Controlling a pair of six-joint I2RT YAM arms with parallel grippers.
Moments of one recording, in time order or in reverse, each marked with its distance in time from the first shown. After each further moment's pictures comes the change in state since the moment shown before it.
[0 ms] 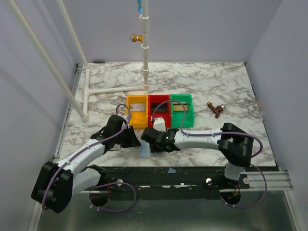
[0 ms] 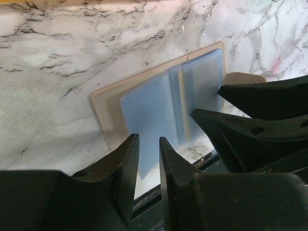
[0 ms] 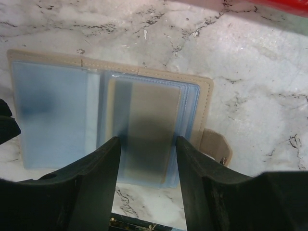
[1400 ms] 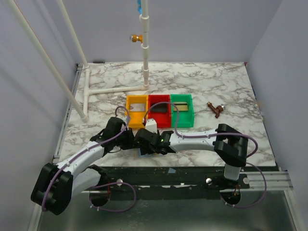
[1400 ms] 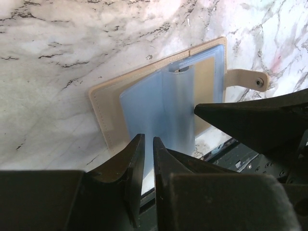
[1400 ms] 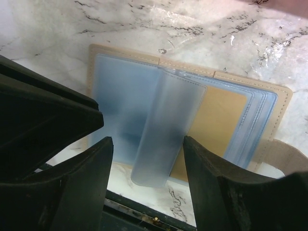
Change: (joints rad) left arm 0.000 -0.014 -0.056 0.048 0.019 -0.037; right arm 0.051 0.057 0.067 0.098 -0.062 0.001
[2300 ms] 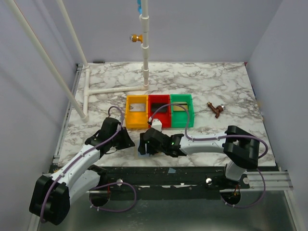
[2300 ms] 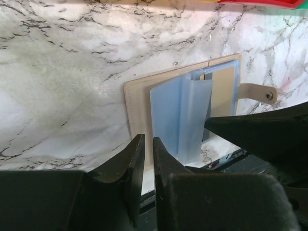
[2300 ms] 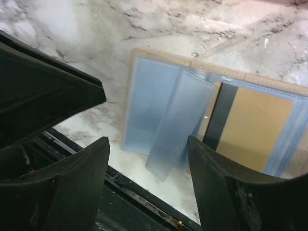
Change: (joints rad) left arm 0.051 -0.127 0.015 -0.139 -0.095 -0.002; right arm -0.024 -0.126 -0.211 0.311 -0.100 0.031
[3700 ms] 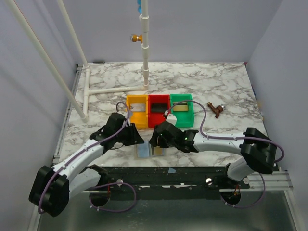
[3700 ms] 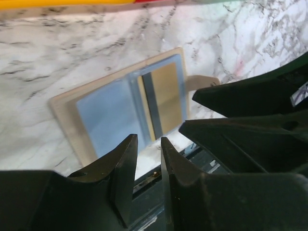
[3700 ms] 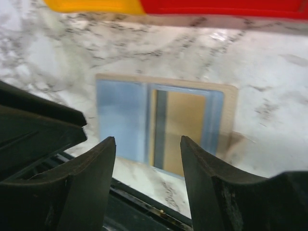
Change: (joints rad) left arm -0.075 0.070 0.074 0.069 0.092 -0.058; right arm -0.115 -0.179 -0.126 0.005 -0.016 0.079
